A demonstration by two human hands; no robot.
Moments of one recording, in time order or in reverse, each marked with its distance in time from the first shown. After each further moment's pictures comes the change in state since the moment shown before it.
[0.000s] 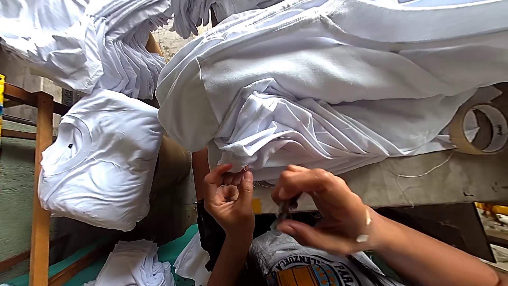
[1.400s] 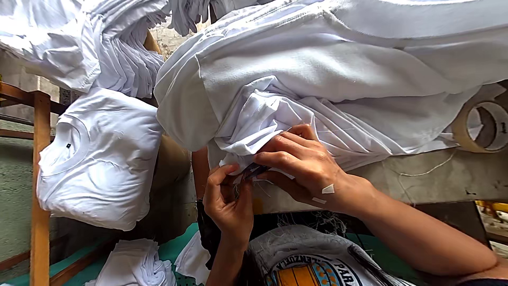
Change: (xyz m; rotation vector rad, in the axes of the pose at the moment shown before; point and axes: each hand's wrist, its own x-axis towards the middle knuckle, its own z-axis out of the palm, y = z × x) left_hand 0.007 0.001 -0.010 0.200 -0.115 0.121; right_hand 0.023 0.031 -0.011 -0.590 -0.066 -0.139
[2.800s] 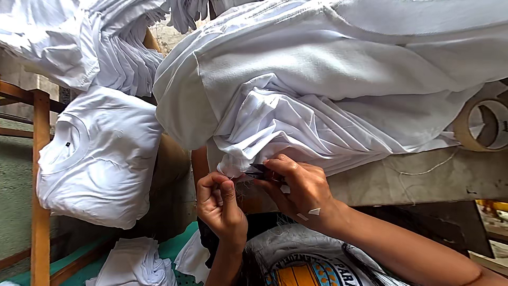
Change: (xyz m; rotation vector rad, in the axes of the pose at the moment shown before) left_hand -0.003 0.005 -0.003 -0.182 0.110 -0.083; right_hand -0.026 -0.030 0.029 -0.109 0.181 0.232
